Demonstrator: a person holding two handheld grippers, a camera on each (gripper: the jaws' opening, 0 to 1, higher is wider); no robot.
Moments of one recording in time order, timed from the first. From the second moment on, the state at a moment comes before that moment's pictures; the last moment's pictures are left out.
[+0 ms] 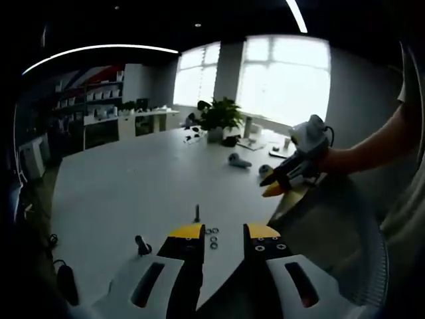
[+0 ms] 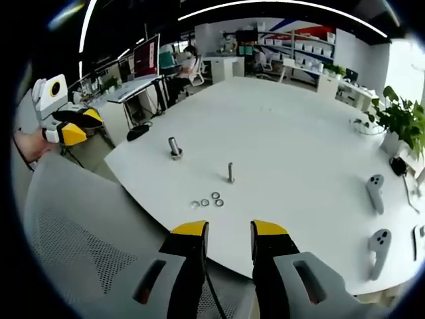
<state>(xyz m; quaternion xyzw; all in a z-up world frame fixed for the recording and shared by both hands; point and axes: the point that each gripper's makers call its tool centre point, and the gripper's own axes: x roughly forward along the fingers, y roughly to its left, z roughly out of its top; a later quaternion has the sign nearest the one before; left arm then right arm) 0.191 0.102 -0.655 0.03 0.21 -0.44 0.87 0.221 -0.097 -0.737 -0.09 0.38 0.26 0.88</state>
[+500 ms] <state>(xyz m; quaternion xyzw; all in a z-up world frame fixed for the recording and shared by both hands) 0.192 0.105 -0.649 0.05 0.19 -0.44 0.88 0.220 -0.078 -0.739 -0.11 0.40 0.30 0.86</state>
